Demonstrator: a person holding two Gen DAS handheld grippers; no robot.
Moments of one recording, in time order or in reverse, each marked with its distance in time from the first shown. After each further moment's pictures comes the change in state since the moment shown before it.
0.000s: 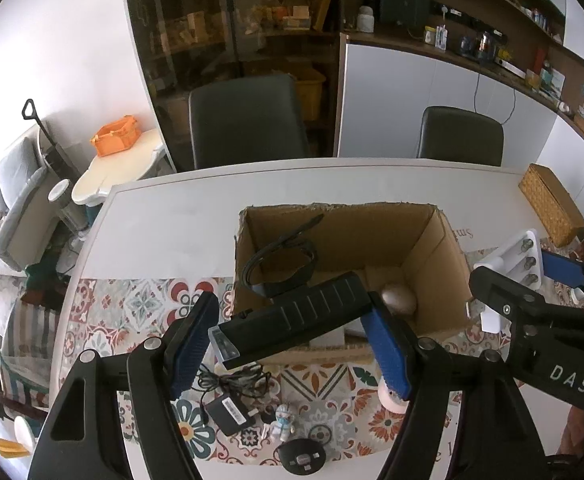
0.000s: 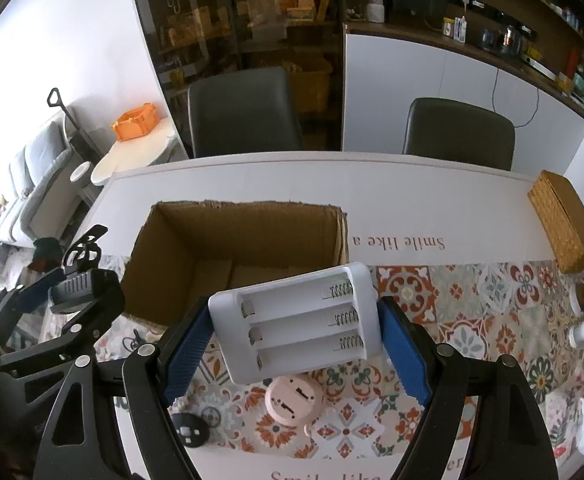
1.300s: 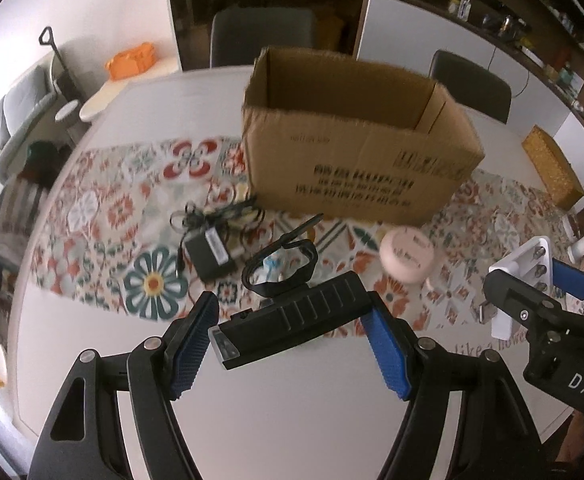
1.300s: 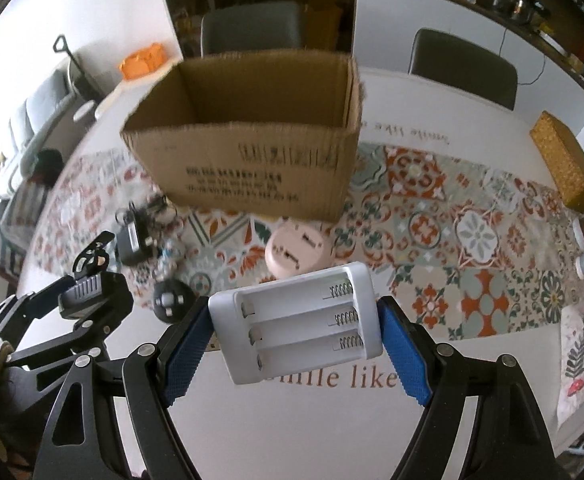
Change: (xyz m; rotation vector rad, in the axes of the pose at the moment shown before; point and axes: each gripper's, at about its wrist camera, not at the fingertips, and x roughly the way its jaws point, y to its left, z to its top) left arm -0.015 -0.001 -0.153 -0.129 0.151 -0.019; right arm -0.009 0.005 -0.139 -0.045 0.158 0.001
